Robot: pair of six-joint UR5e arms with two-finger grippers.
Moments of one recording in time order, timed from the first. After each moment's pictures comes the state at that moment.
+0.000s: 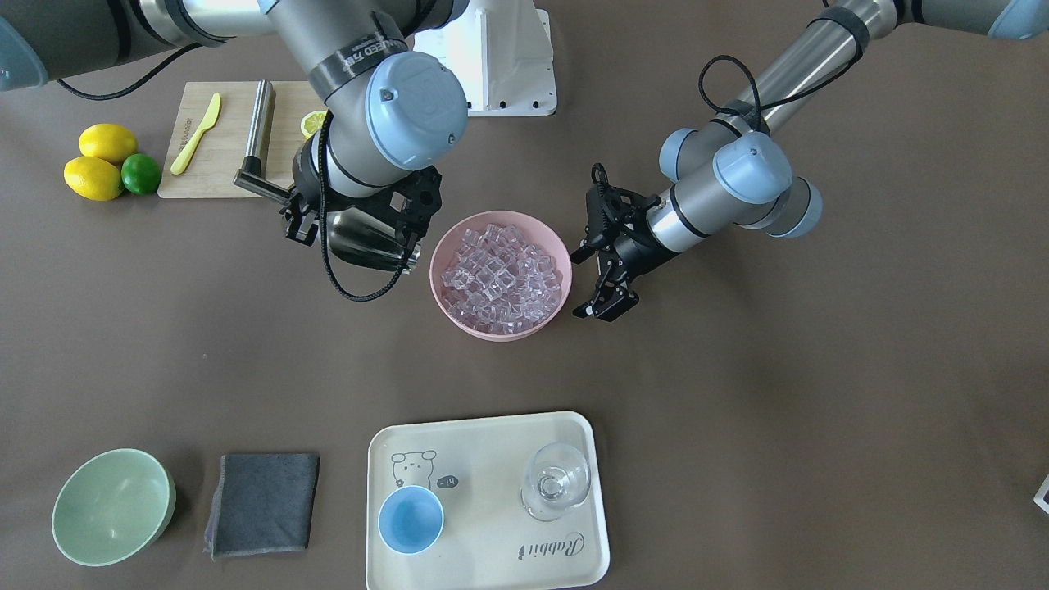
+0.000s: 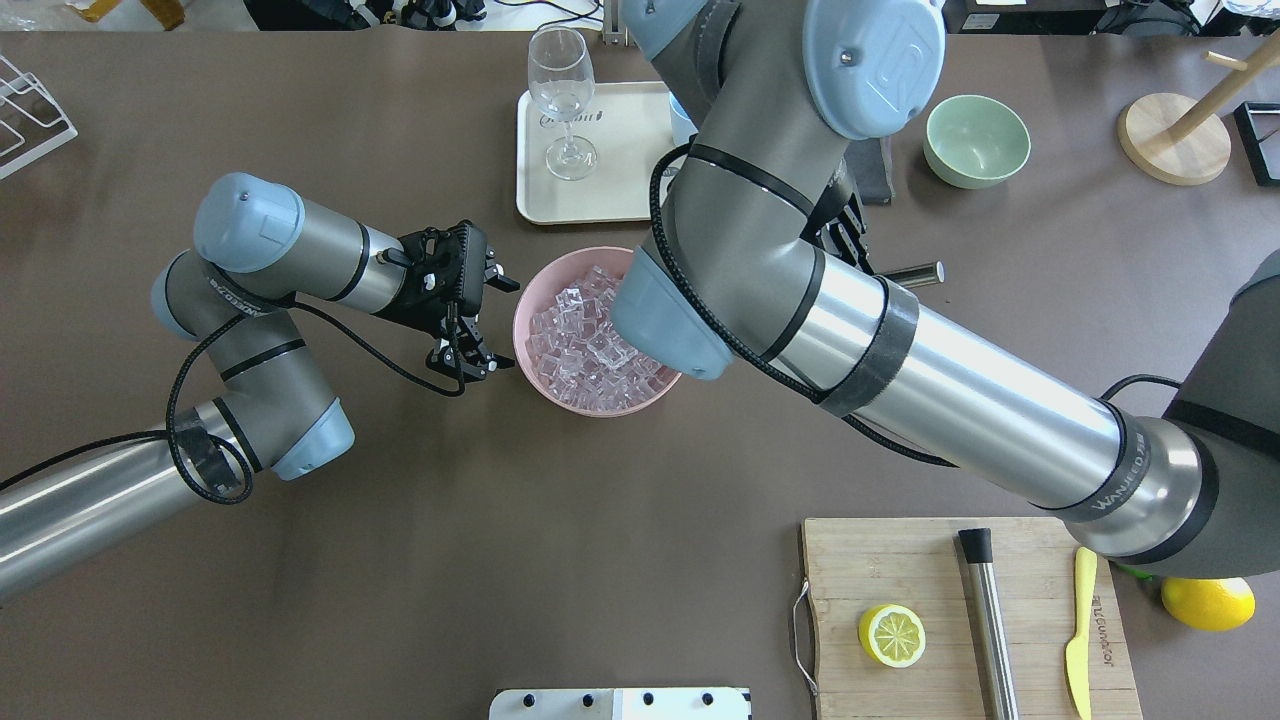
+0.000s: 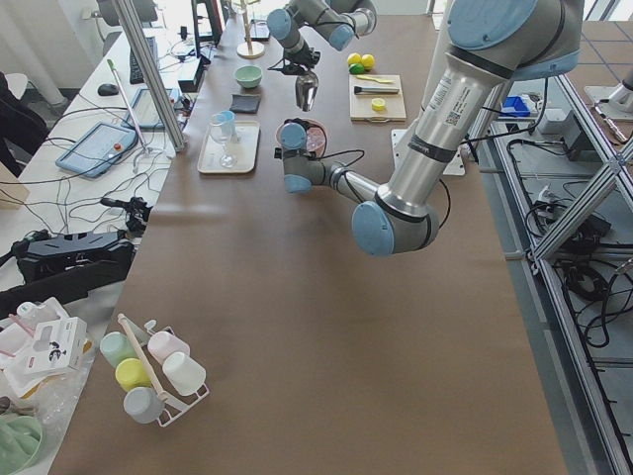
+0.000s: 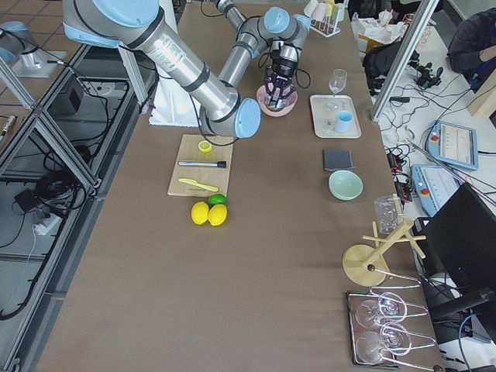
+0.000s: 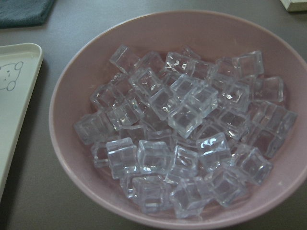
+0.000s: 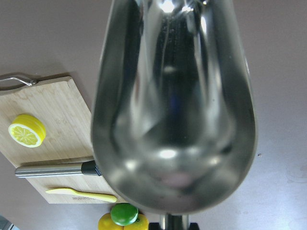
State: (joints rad) left arm -0.69 -2.12 -1.33 -2.62 -2.16 0.22; right arm 0.71 -0.55 1.55 -2.66 1.86 -0.63
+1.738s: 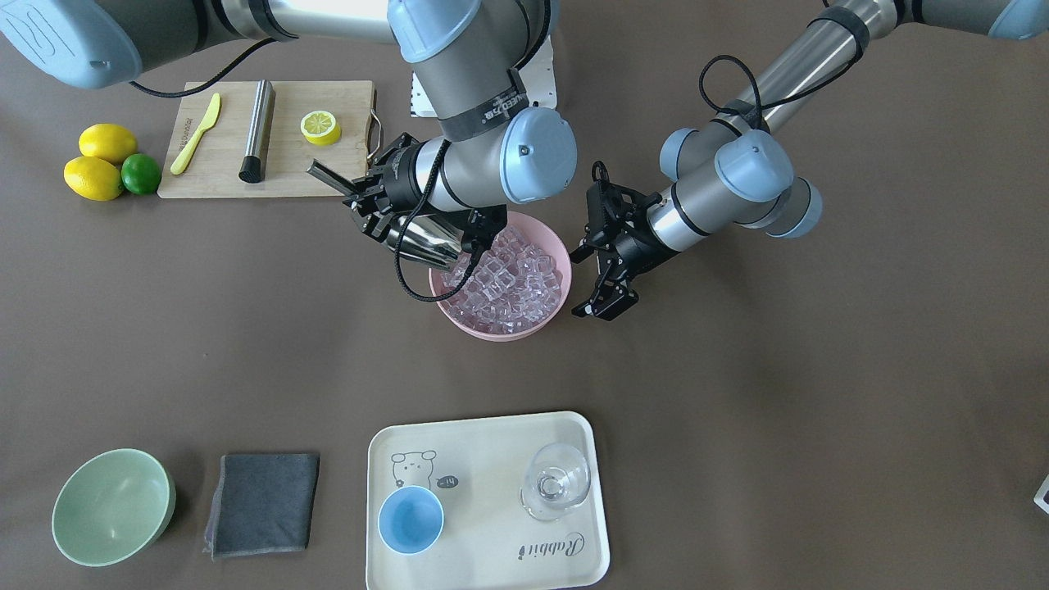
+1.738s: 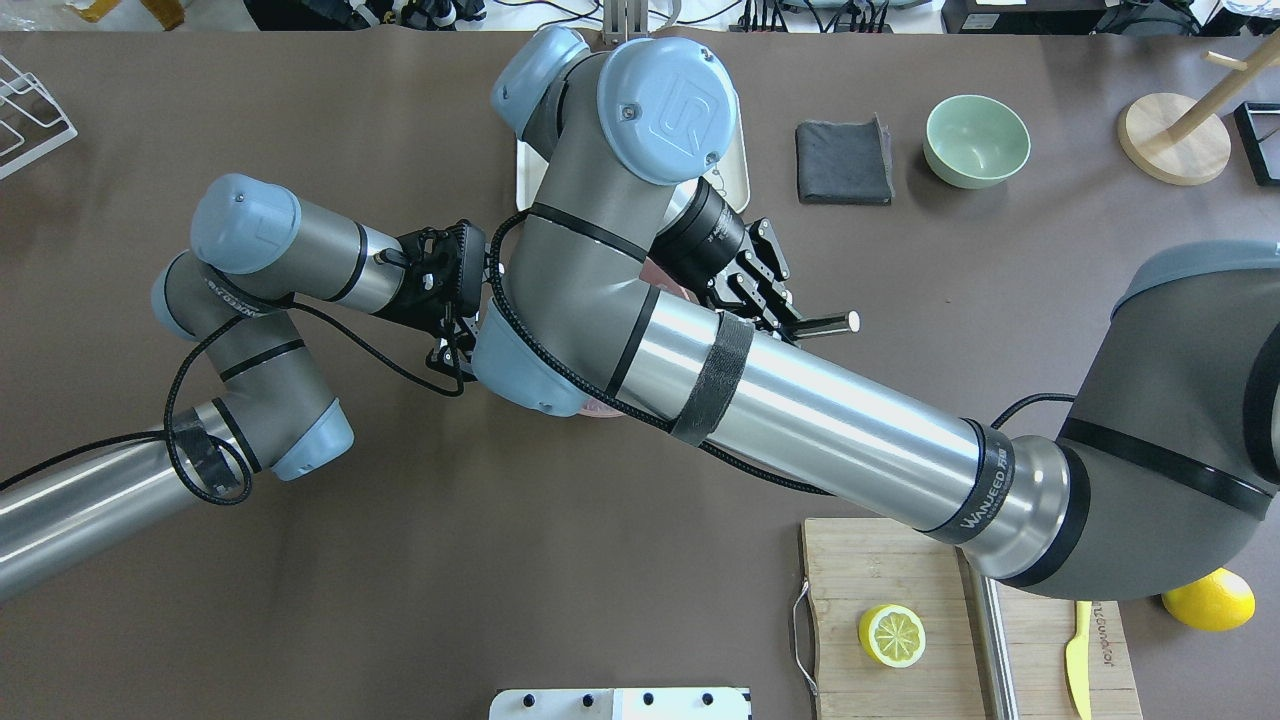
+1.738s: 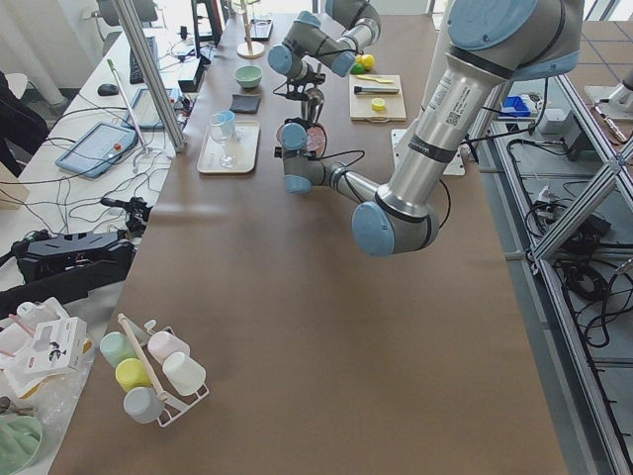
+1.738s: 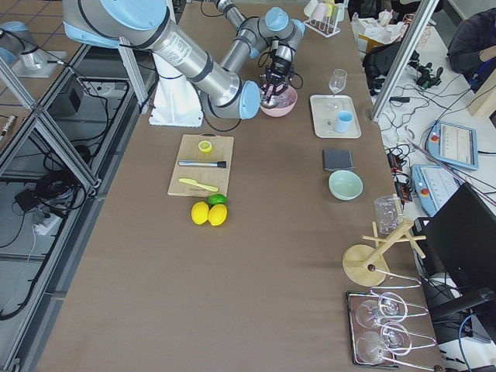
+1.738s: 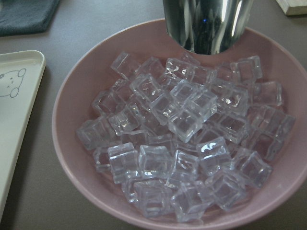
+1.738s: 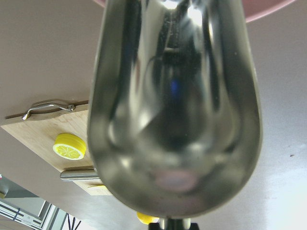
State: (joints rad) left arm -0.69 -2.12 -1.33 -2.64 -2.16 0.22; right arm 0.61 -0.39 1.28 -2.68 1.85 -0.49
